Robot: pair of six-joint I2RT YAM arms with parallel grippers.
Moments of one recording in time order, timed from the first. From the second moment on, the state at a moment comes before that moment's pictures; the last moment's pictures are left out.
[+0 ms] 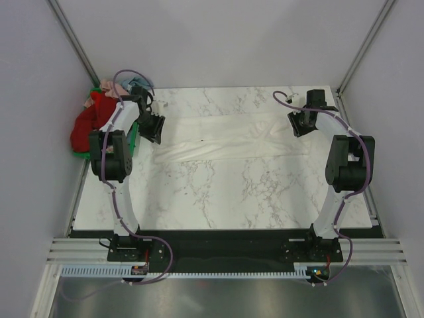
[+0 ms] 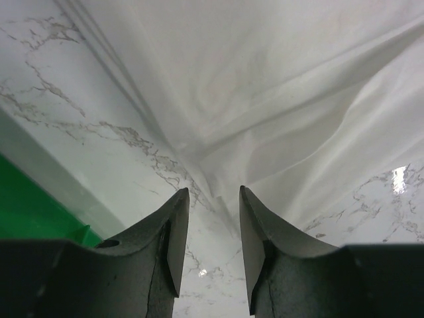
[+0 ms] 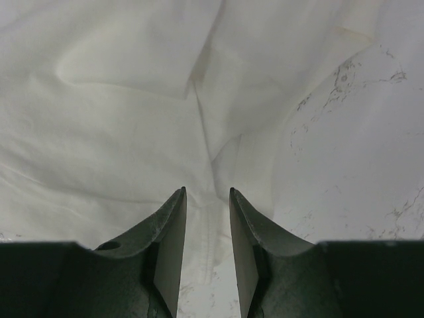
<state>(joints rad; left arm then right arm) -0.01 2.16 1.82 -0.97 0.23 0.36 -0.06 1.98 1.50 -0.52 -0.13 -0.46</state>
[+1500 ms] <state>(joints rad) -0.01 2.28 1.97 -1.01 0.26 0.35 -0.06 1.98 1.52 -0.52 -0.12 -0.46</state>
